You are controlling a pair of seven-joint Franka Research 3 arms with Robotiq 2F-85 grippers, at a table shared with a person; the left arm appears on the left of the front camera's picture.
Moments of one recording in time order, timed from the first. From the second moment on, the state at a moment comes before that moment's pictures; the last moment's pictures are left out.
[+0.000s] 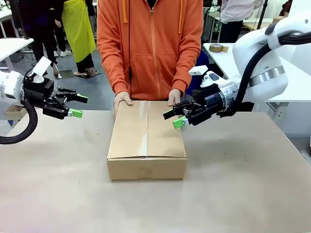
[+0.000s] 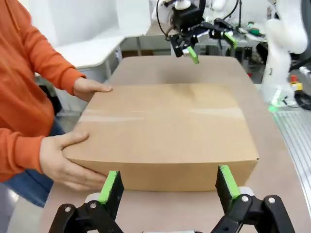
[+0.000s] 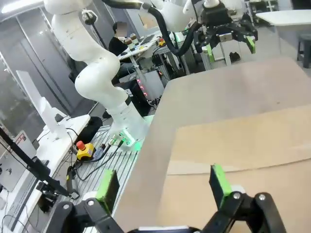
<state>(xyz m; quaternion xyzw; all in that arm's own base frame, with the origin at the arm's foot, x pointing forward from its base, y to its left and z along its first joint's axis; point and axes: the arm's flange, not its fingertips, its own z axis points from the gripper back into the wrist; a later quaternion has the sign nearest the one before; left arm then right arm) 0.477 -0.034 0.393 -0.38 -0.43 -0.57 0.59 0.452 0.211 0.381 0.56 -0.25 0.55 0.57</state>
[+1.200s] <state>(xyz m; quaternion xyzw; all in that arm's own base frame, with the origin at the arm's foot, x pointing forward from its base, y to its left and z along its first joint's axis) 0.472 -0.168 0.347 -0.28 -0.49 -0.59 0.58 0.501 0.204 0.314 0.44 -0.35 0.61 0.55</state>
